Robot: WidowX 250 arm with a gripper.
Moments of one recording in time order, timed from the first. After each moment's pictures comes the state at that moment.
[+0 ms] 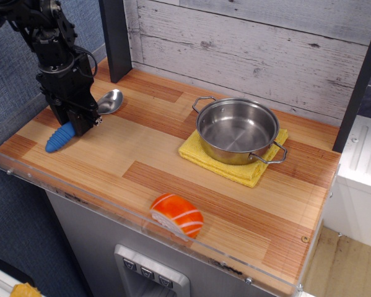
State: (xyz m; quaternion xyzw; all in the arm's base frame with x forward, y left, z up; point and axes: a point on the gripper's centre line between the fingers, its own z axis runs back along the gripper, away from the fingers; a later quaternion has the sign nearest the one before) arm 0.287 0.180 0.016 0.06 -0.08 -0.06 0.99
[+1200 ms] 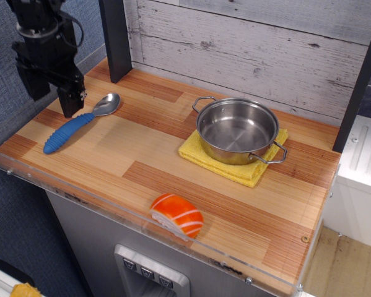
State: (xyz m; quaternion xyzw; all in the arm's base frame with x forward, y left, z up) arm 0.269 0.175 0.075 0.10 -0.06 -0.03 0.99
